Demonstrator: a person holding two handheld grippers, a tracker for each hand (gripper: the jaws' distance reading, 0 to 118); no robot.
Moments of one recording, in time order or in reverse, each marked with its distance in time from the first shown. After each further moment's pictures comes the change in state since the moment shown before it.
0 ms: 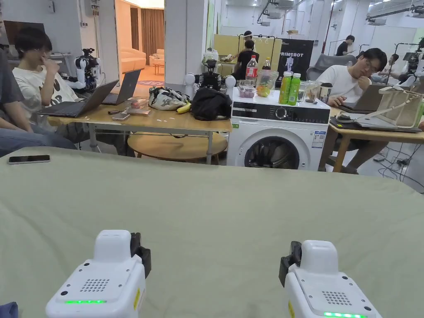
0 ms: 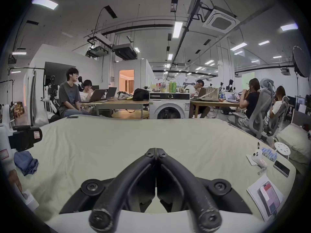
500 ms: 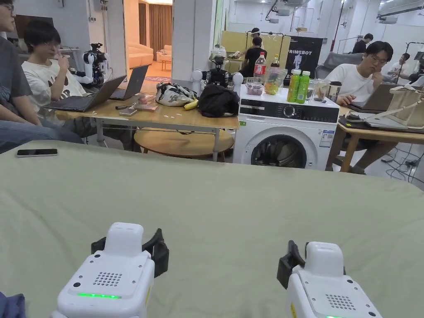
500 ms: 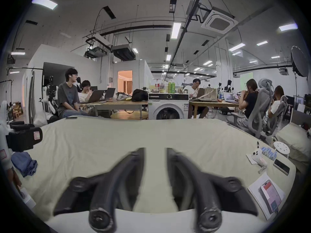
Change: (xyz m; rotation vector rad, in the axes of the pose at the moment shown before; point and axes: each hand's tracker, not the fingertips) left arm 0.012 0.006 0.003 0.002 0.027 -0.098; right arm -0.008 0.000 0.000 0.007 -0.013 -0.004
